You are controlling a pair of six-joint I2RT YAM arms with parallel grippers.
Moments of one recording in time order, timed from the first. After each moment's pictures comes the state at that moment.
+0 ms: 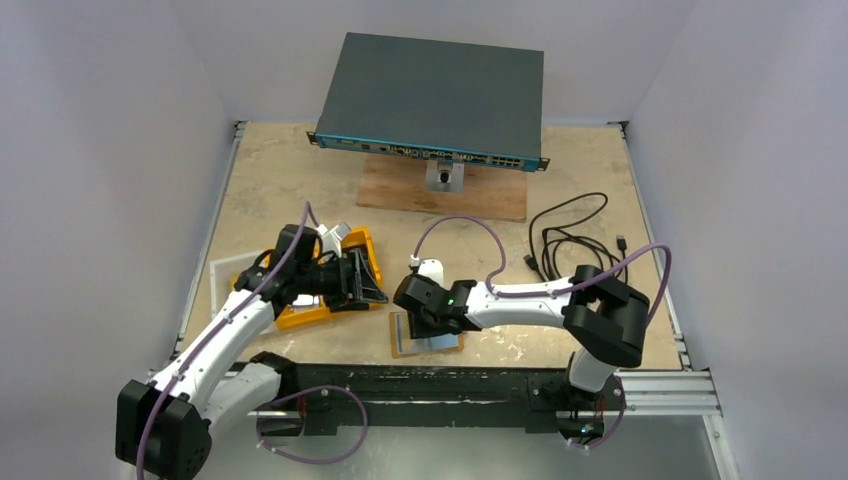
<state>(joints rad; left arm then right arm) -0.31 0.93 0.62 -0.56 0.68 -0.65 1.20 1.69 0.97 -0.42 0.25 0.96</state>
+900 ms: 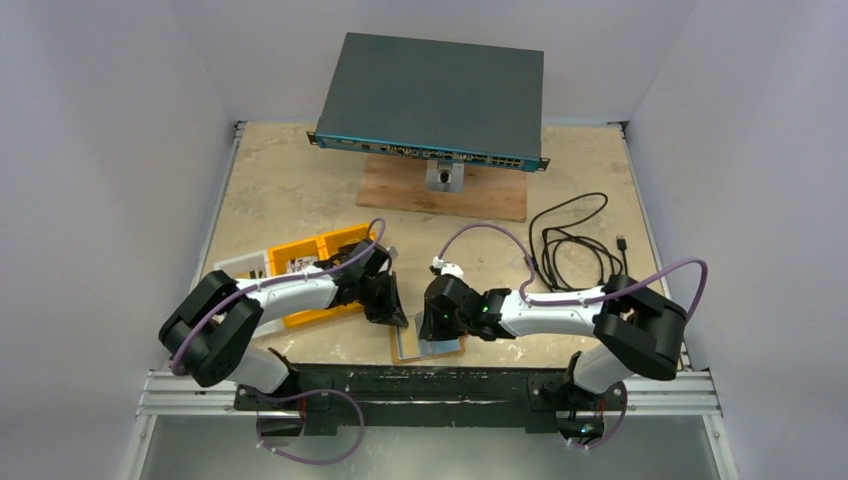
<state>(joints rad) -0.69 1.43 0.61 -0.27 0.38 -0.86 1.12 1.52 0.70 -0.12 0.08 0.97</state>
